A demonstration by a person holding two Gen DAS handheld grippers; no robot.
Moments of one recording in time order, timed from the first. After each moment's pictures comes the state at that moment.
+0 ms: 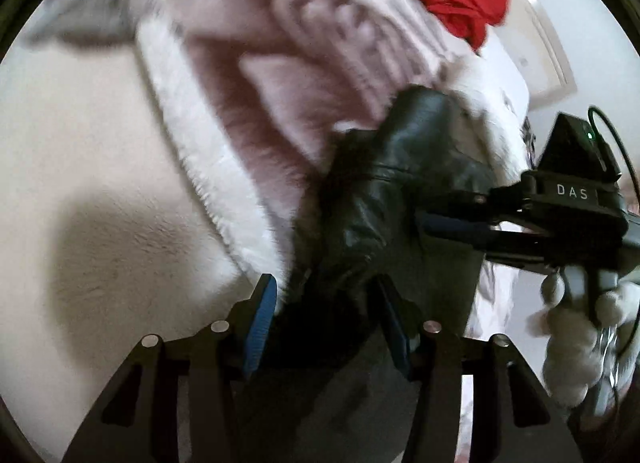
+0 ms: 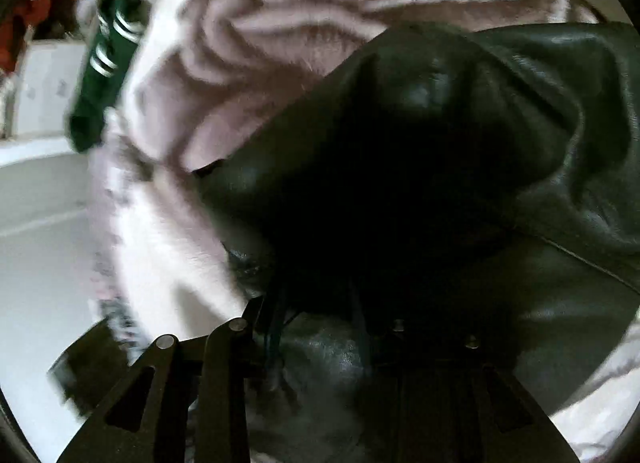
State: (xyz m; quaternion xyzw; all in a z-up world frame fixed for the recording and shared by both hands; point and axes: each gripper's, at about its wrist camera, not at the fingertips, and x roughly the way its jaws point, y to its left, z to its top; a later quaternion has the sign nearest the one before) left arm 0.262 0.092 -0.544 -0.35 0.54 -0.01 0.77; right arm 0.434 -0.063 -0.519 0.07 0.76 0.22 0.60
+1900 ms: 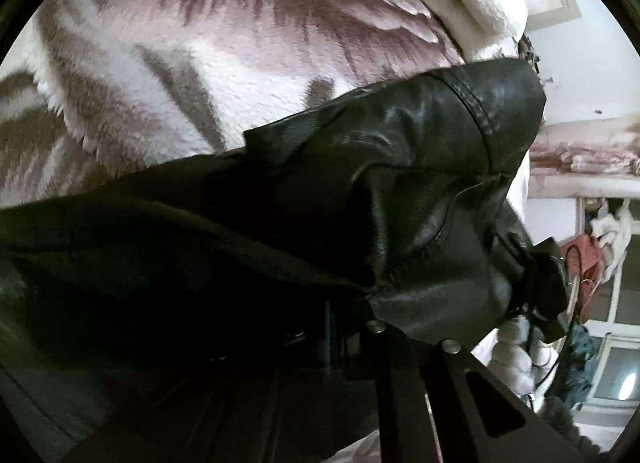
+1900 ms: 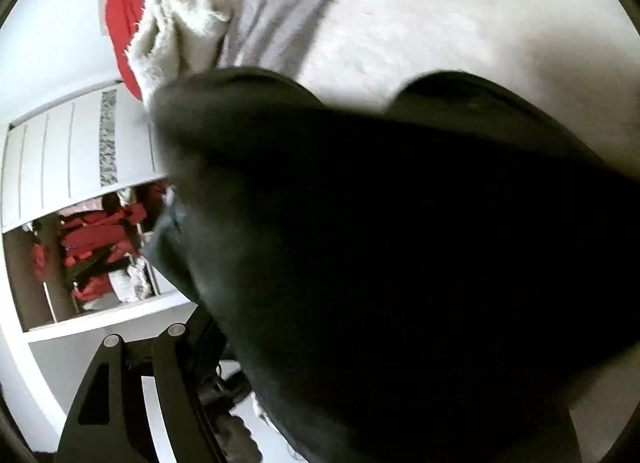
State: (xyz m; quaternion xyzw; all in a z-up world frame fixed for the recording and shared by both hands) left arm 0.272 -0.093 -0.607 -0.33 0.64 -0.06 0.70; right arm 0.339 -0.474 -0.612 0.46 0.61 0.19 0.61
